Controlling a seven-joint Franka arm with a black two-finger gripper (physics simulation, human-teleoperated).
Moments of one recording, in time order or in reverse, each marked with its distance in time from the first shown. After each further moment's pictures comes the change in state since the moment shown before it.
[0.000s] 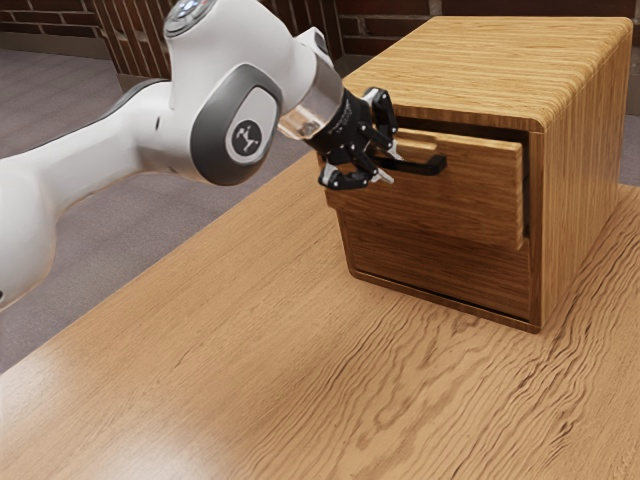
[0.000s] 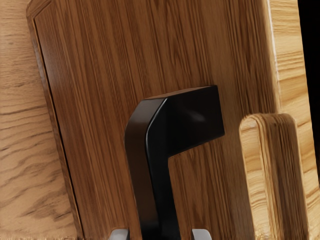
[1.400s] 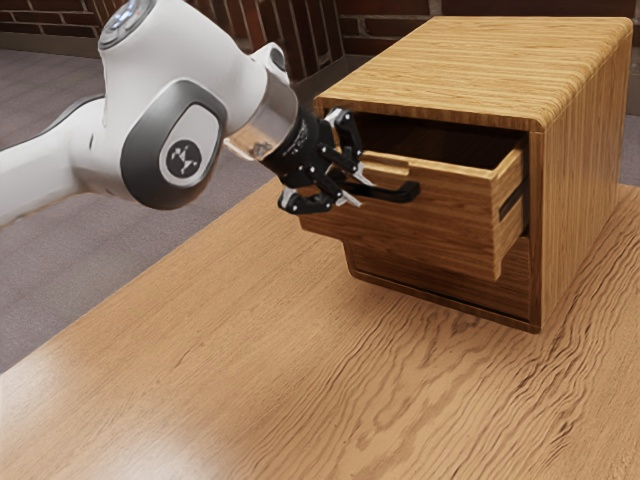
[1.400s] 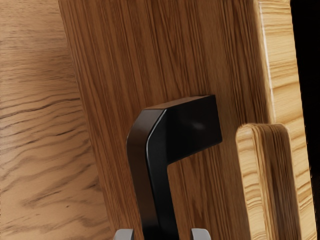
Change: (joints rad) arm -0.020 -0.218 0.011 -0.240 -0.002 -0.005 0.007
